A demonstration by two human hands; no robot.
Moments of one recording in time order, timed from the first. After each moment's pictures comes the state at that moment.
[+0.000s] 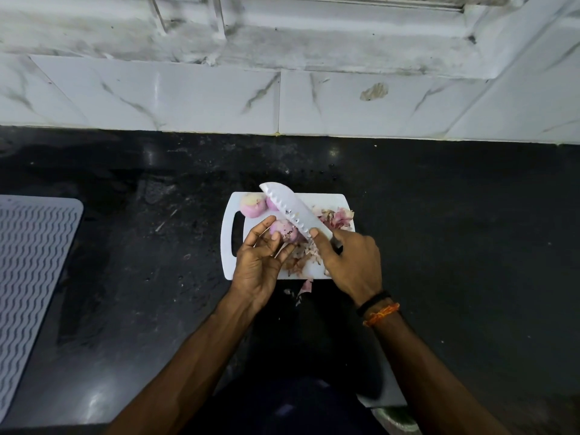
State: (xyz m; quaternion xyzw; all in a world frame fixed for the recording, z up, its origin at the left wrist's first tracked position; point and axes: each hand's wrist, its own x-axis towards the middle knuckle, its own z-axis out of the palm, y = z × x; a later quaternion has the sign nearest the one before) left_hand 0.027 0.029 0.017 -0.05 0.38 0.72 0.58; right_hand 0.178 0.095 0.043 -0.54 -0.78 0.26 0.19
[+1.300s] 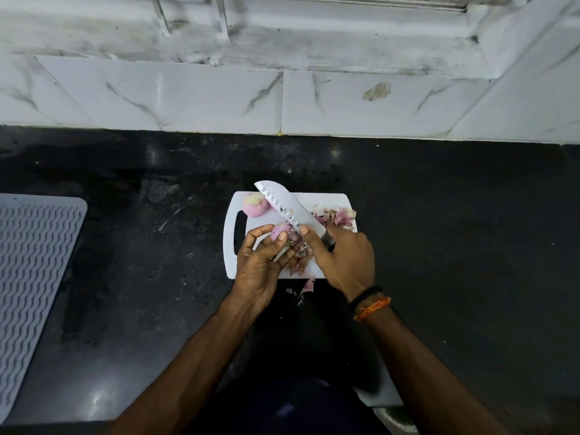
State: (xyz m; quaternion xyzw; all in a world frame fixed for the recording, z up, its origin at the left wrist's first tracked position) left_hand 0.029 0.021 0.018 0.00 0.43 0.70 0.57; right_hand 0.164 0.095 0.030 -0.55 -0.78 0.24 0.20
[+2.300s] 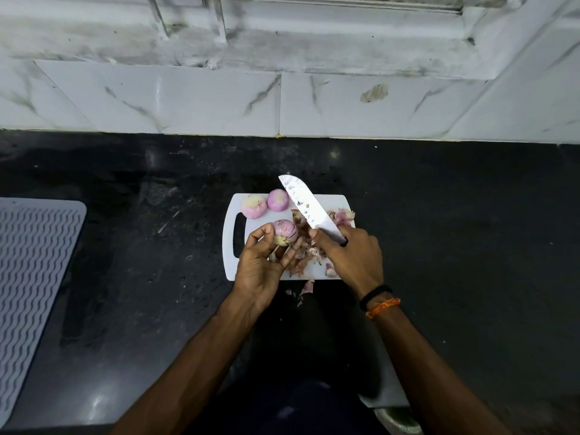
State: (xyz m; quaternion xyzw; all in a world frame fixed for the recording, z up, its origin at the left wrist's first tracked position) left_hand 0.030 0.028 0.025 -0.10 0.40 0.70 0.59; right_hand 0.178 0.106 0.031 -0.61 -0.68 0.37 0.16
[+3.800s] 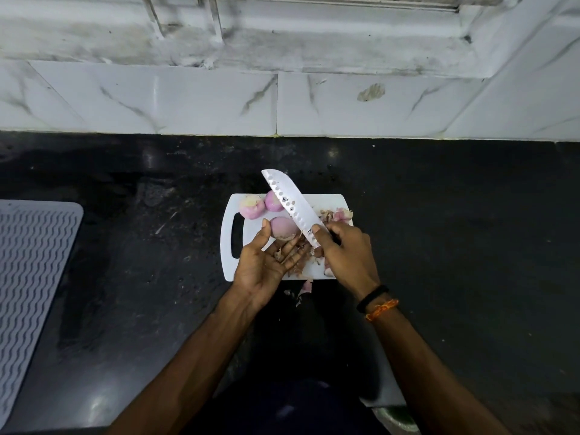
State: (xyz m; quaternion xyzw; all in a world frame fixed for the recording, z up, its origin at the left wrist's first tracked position) left_hand 0.026 0.031 0.028 -0.08 0.42 0.64 0.64; right_hand 0.168 0.100 0.050 -0.57 -0.68 0.42 0.20
